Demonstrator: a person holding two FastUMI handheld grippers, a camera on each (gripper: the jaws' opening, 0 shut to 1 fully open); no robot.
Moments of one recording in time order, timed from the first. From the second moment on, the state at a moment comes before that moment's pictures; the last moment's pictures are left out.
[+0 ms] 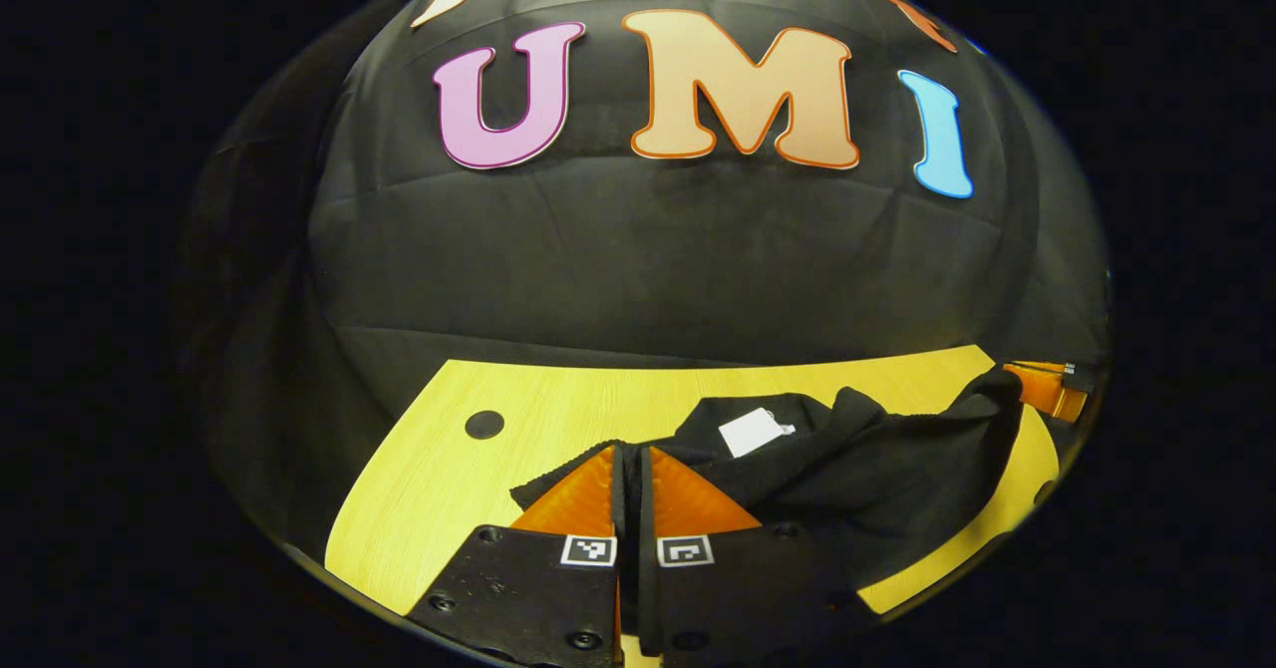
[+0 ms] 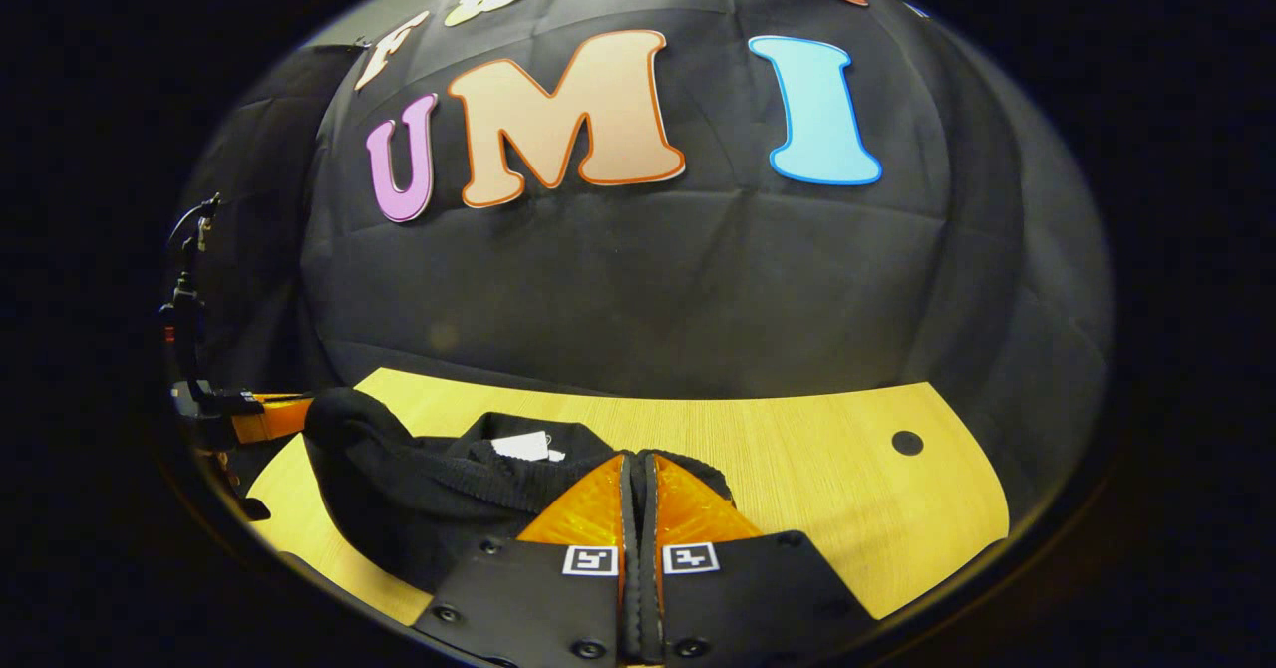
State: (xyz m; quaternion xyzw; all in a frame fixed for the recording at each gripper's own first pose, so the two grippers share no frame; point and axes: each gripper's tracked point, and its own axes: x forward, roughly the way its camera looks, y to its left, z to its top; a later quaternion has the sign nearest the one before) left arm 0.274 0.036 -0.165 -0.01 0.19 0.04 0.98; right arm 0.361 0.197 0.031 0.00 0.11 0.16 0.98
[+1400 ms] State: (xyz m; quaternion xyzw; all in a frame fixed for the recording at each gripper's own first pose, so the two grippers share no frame) left arm 0.261 0.008 -0.094 0.02 0.11 0.07 0.99; right arm 0.342 0.190 0.065 0.06 0.08 0.20 0.98
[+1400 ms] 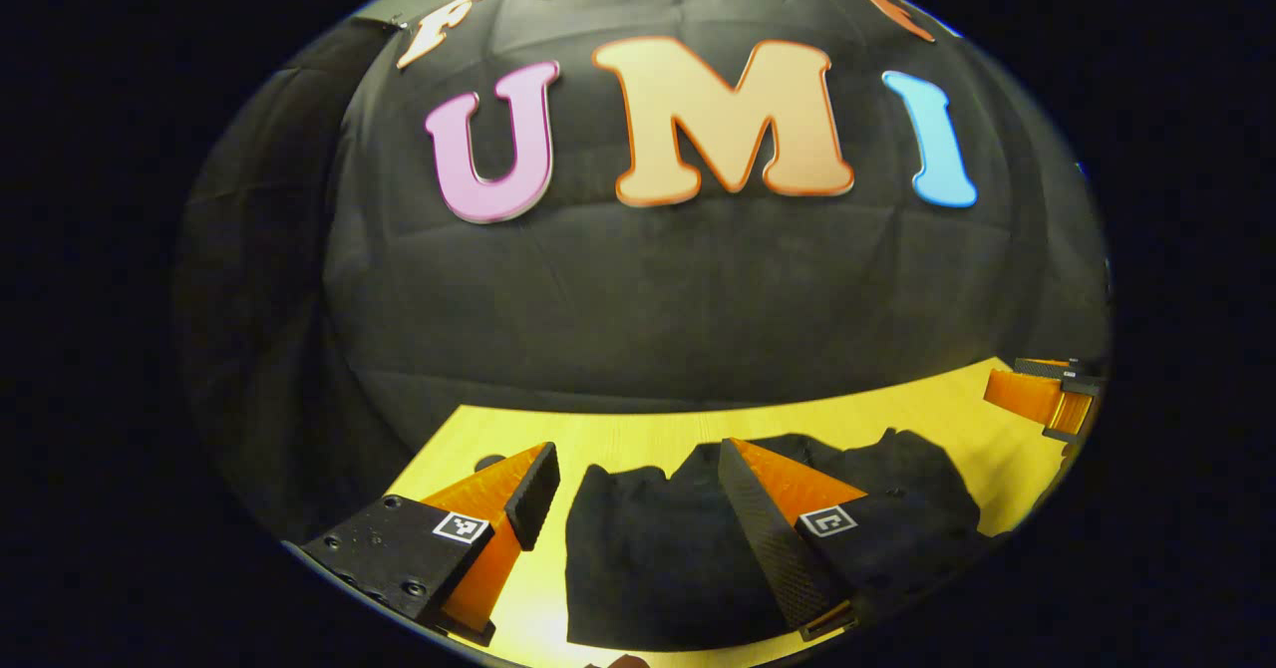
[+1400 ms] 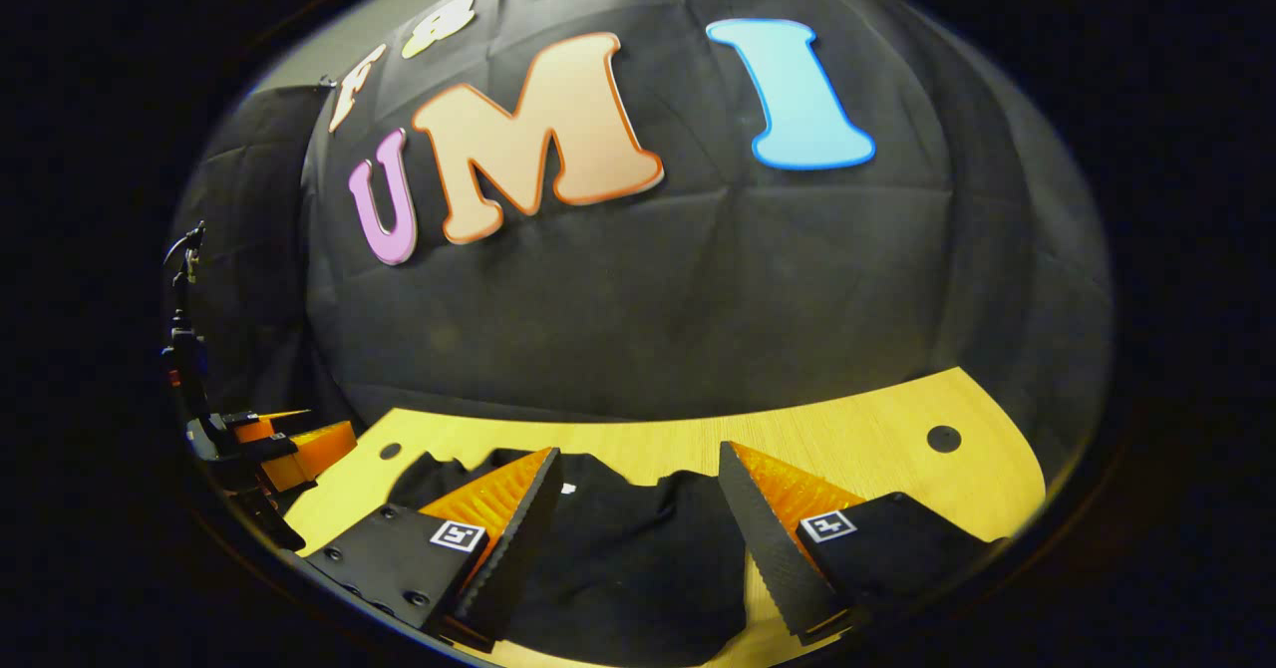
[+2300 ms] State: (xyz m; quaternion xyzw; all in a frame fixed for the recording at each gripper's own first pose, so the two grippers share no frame) left arm -0.003 -0.043 -0.057 0.03 0.04 -0.07 1.00; right arm 0.007 0.149 0.064 0.09 -0.08 0.13 0.98
